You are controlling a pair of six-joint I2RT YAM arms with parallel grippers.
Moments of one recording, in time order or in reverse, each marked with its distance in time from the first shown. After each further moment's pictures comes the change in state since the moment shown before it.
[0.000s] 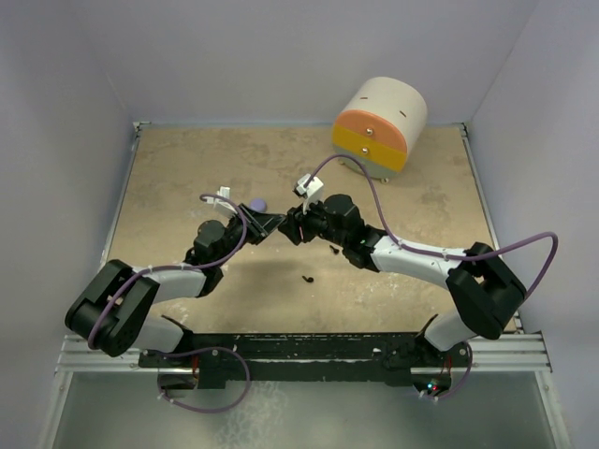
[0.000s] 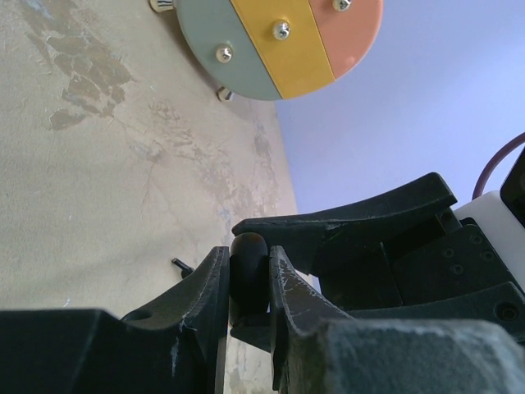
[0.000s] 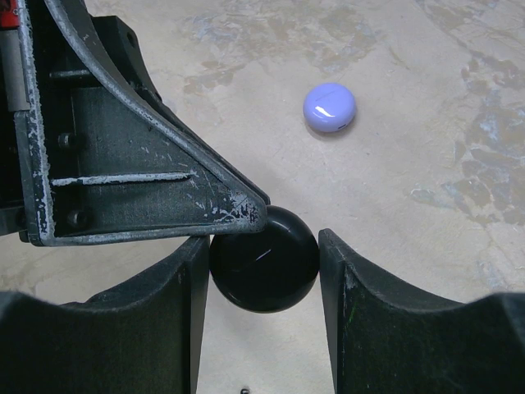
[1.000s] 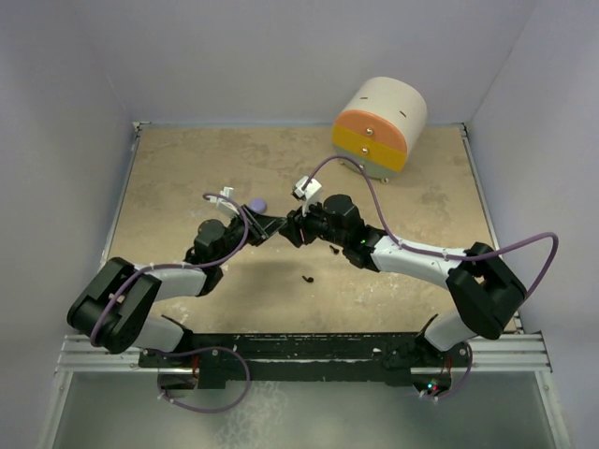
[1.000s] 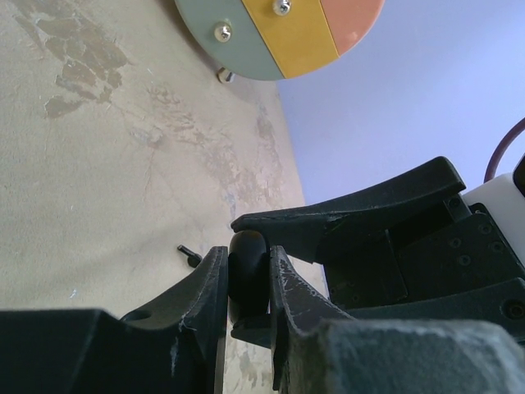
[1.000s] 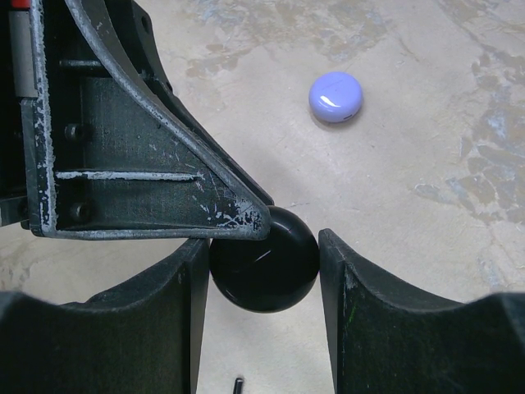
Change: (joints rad) left arm 0.011 0.015 0.002 -0.003 0.069 0.033; right arm -0.003 0.000 0.000 -0.023 -0.035 -0.036
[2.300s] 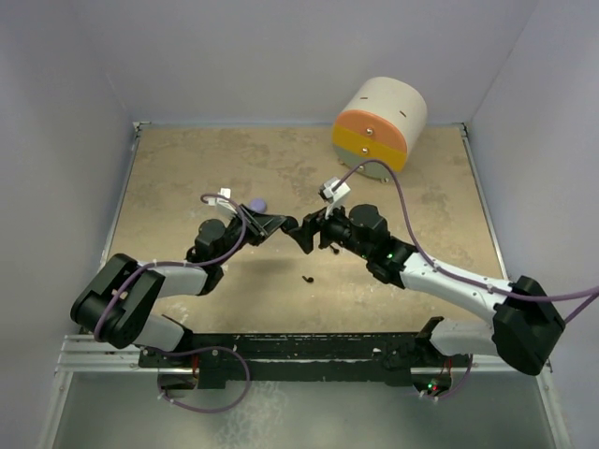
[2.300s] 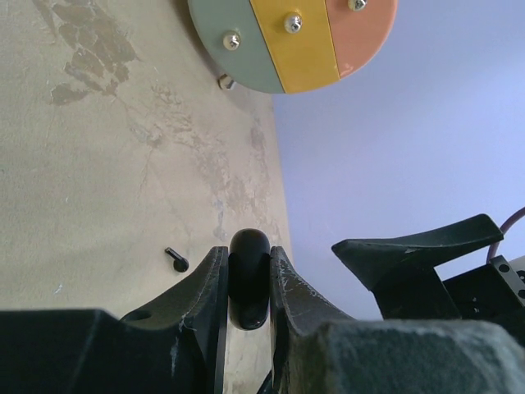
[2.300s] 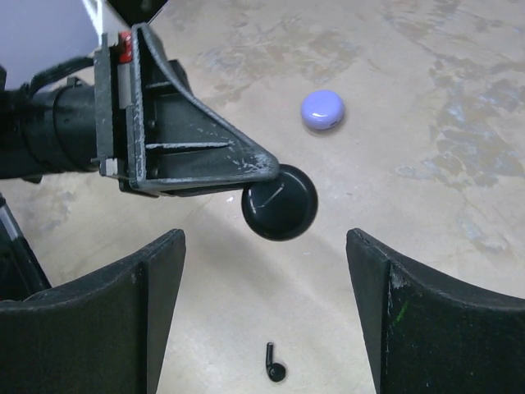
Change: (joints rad) left arm 0.011 0.035 0.000 0.021 -0.041 -0.119; right arm 0.002 -0.257 -0.122 -0.040 0.067 0.104
